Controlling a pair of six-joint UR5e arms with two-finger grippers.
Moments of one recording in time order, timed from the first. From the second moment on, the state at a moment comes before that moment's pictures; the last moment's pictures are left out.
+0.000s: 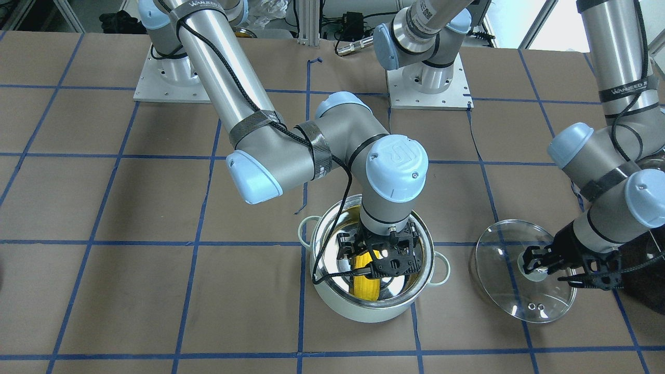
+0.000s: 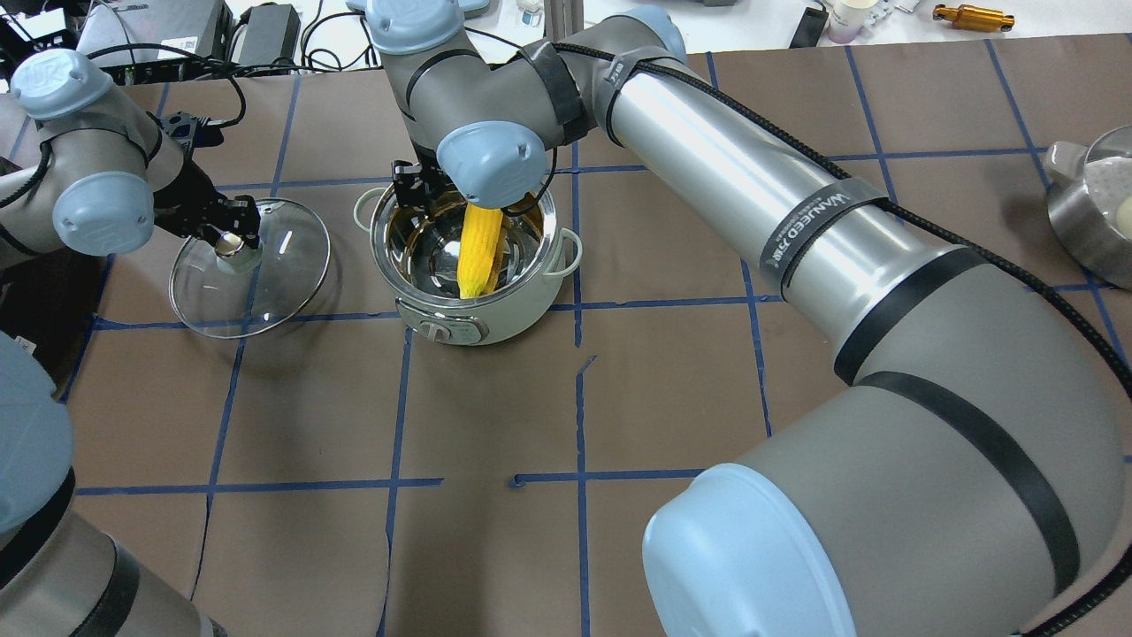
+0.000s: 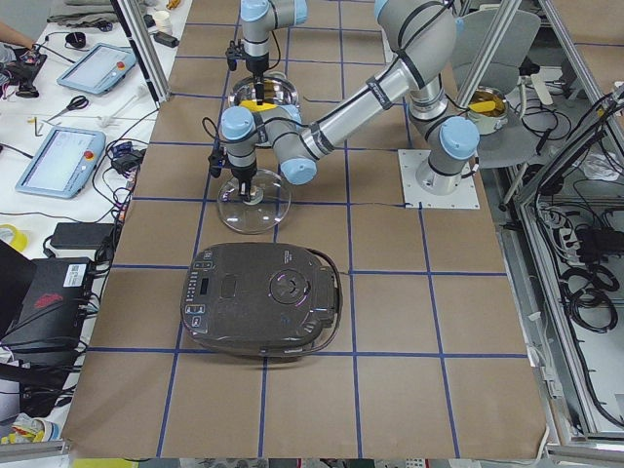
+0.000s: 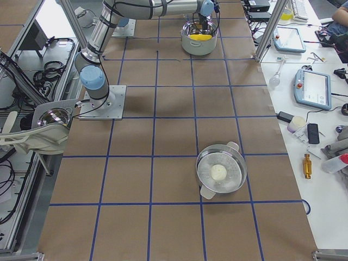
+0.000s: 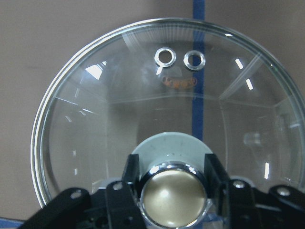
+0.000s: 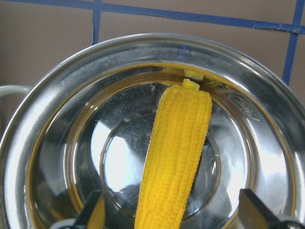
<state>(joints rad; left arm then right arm) -1.21 -2.04 -1.67 -0.94 1.55 0.37 2.08 -0.88 1.07 -1.87 -1.56 0.38</state>
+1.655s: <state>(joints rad) -1.27 -1.90 -1.60 -1.12 1.57 0.26 1.57 -1.54 1.59 -1.58 -1.64 0.23</state>
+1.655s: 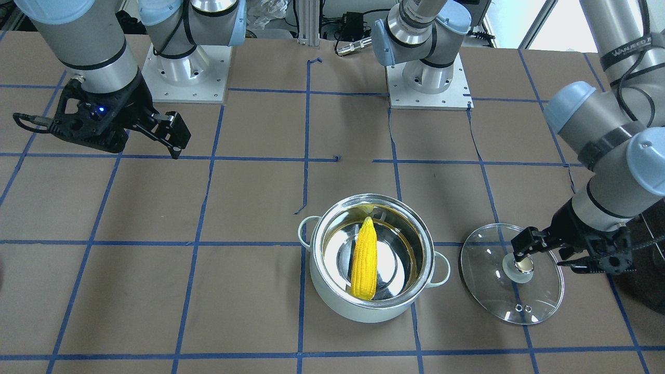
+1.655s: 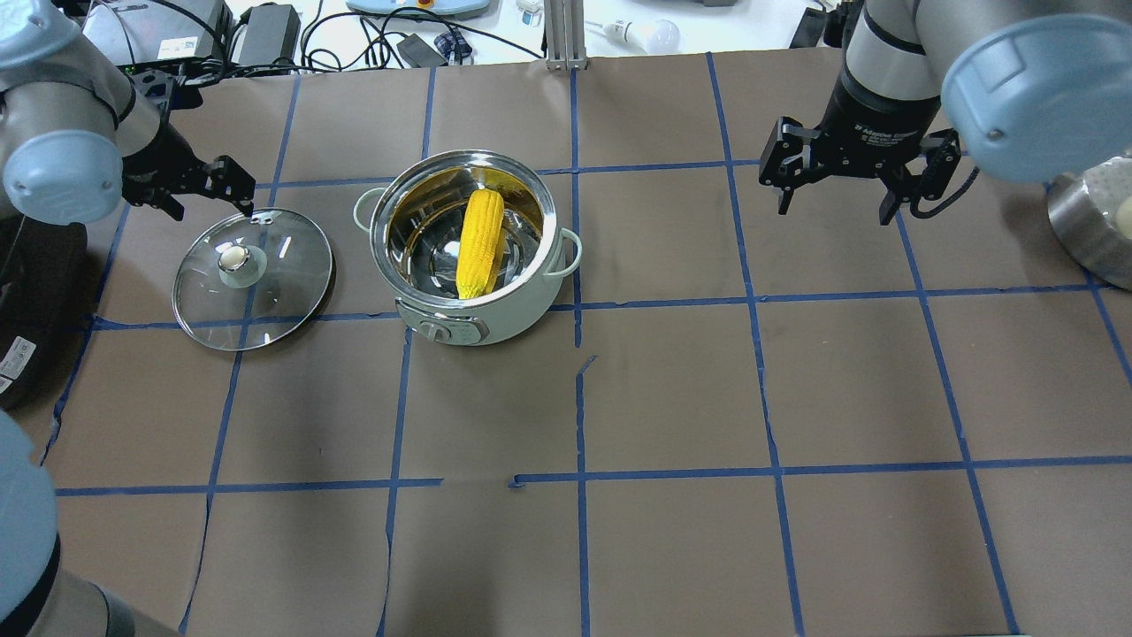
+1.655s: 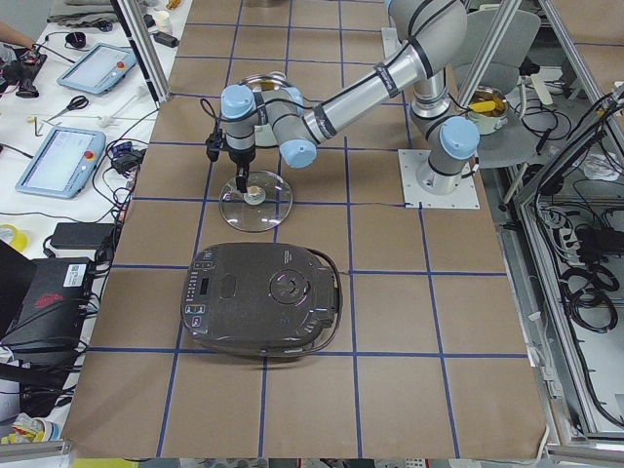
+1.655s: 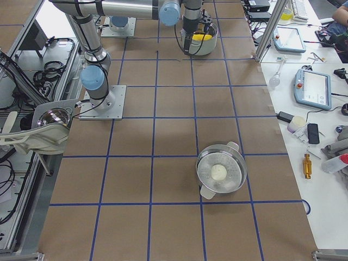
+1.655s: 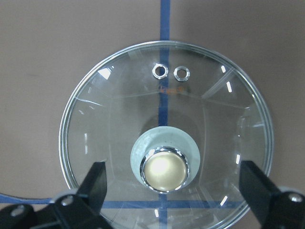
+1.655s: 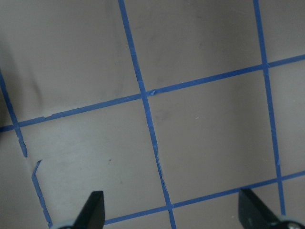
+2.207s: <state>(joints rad) -1.53 -1.72 -1.45 -1.41 1.57 0.00 1.57 -1.55 1.55 -1.52 -1.64 0.20</state>
